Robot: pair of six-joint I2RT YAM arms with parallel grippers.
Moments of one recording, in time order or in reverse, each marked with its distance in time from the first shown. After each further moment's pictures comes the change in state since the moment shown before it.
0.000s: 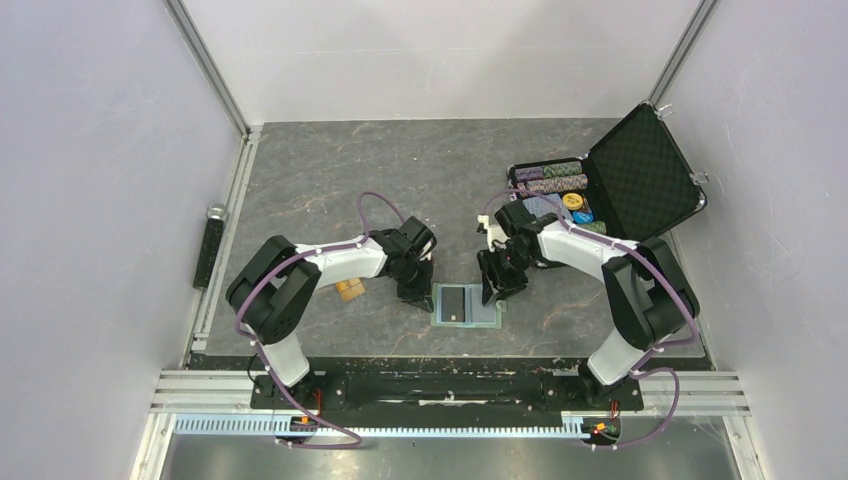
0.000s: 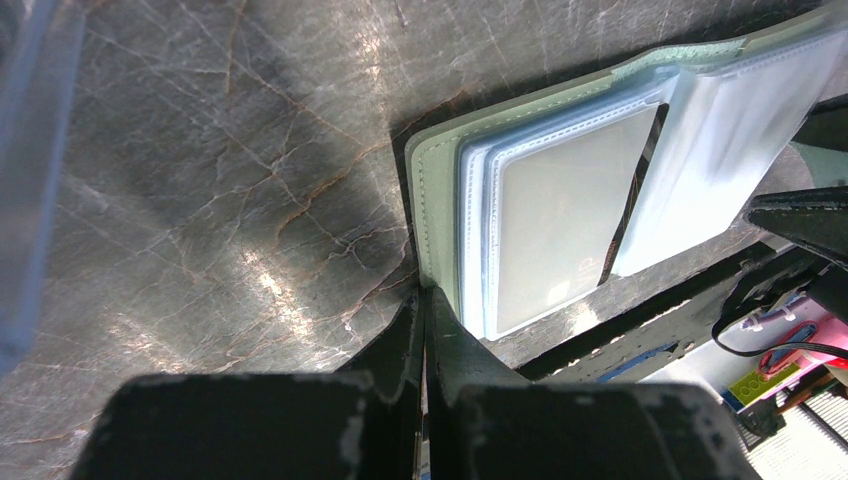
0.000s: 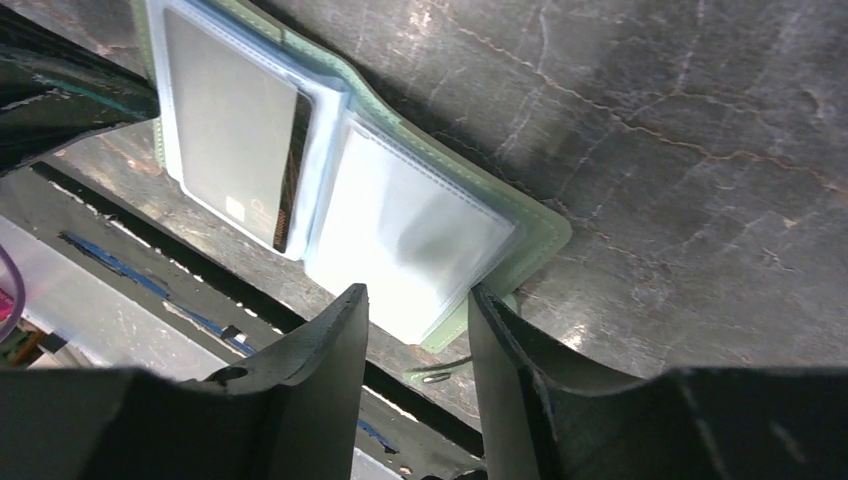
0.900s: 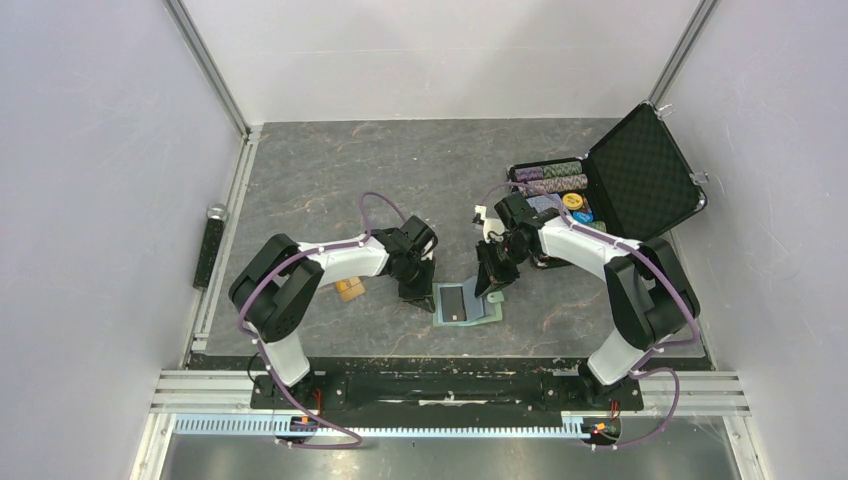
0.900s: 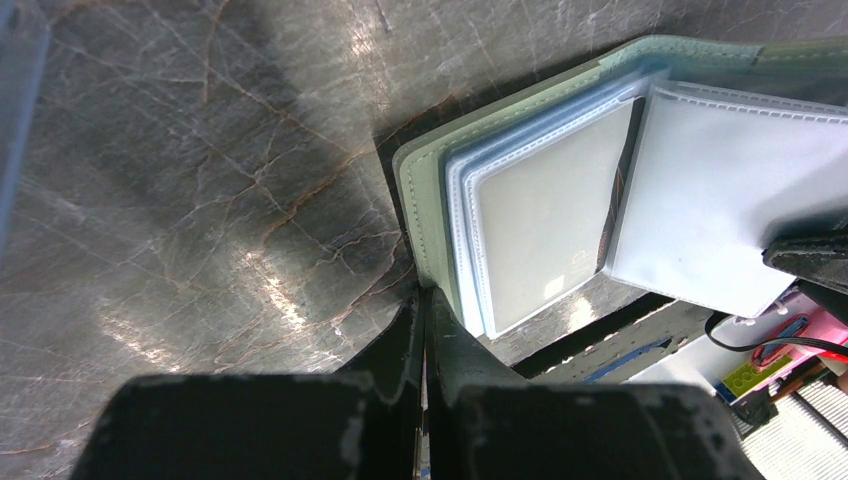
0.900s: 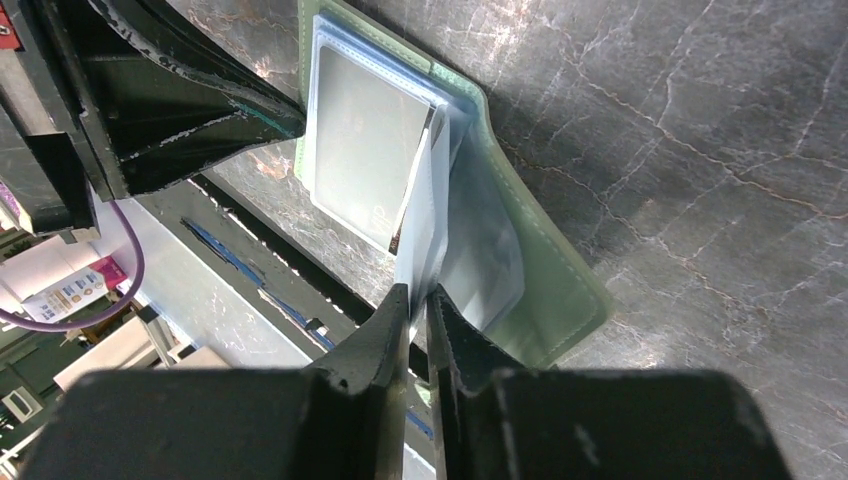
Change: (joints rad) left arm 0.000 0.017 0.014 -0.007 0.018 0.000; right arm -0.006 -0.001 0.042 0.035 -0.164 0.062
